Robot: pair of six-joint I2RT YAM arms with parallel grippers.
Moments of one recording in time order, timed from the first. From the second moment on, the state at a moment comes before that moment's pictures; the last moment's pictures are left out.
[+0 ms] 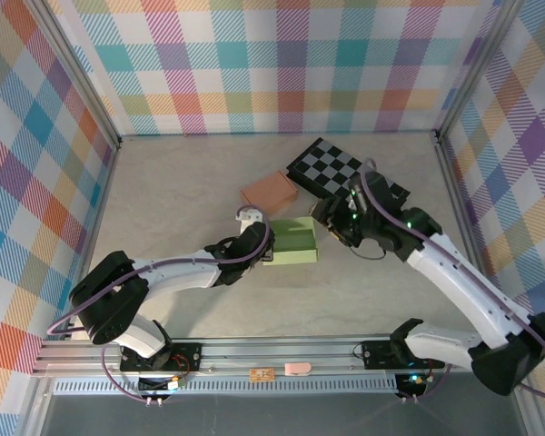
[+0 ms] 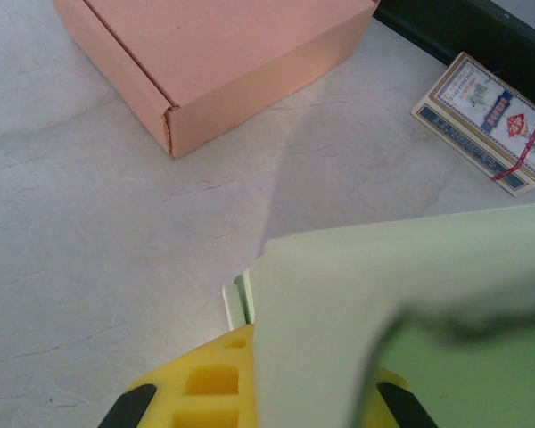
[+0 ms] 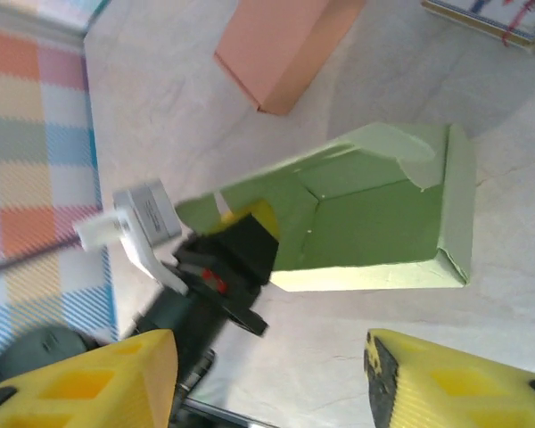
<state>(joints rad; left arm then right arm) -0.88 1.51 0.77 -0.04 -0.42 -0.67 0.59 1.17 1.18 -0.81 -0.17 1.16</state>
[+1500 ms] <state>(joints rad) -0.93 1.55 0.82 -0.08 -0.49 -0.71 0.57 1.55 1.24 -0.67 -0.35 1.82</state>
